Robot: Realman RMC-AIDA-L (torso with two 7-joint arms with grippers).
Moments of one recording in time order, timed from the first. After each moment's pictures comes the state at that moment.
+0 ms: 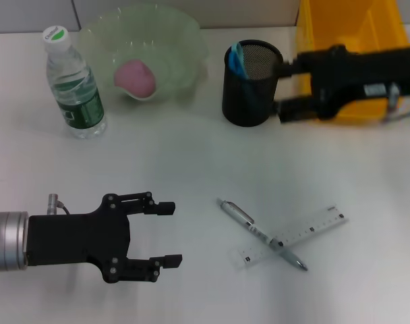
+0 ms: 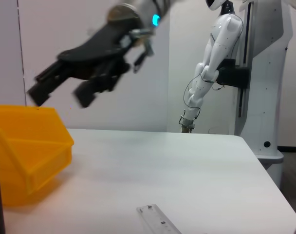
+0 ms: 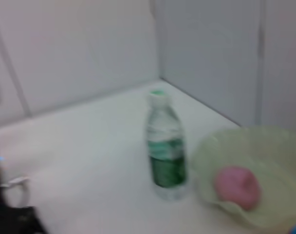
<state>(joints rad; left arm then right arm) -0.46 -2.04 0.73 0.41 2.05 1.74 -0.81 0.51 2.08 -1.04 -1.21 -1.95 -1.51 1.83</state>
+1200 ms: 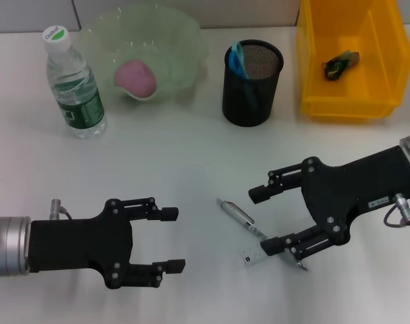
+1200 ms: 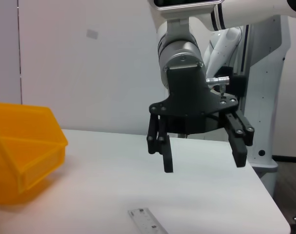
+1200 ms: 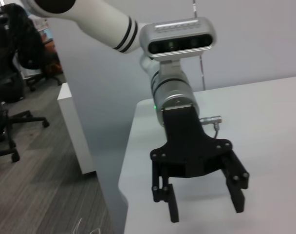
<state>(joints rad) -0.45 -2.04 0.74 0.41 2.05 1.76 -0.84 0.58 2.05 -1.01 -0.82 -2.00 -1.83 1.37</state>
